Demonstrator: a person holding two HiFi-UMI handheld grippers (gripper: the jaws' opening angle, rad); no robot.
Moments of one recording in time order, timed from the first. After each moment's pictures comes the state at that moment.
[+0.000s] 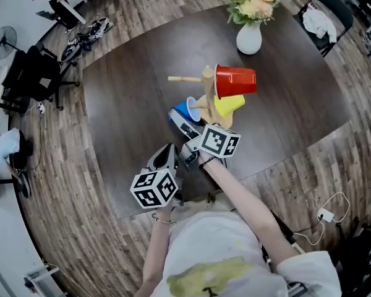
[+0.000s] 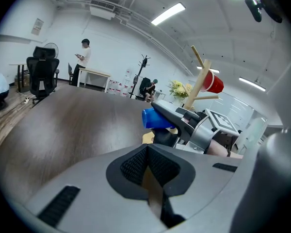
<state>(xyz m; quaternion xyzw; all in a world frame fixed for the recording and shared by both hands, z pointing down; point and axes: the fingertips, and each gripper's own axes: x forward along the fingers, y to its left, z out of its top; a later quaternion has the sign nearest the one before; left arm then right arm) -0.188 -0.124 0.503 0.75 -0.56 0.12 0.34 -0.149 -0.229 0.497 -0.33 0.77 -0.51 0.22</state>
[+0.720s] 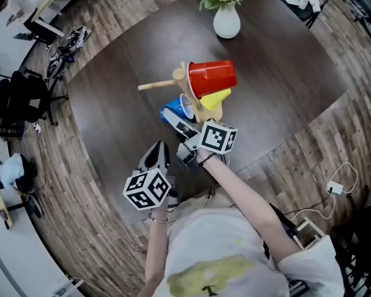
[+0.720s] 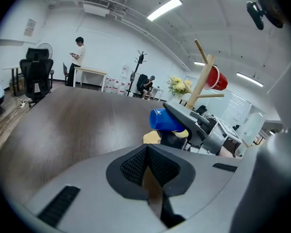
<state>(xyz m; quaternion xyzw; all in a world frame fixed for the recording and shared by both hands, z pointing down) -0.188 -0.143 0.507 0.76 -0.54 0.15 0.34 -0.125 -0.234 0.497 -0.31 0.73 -0.53 0.30</state>
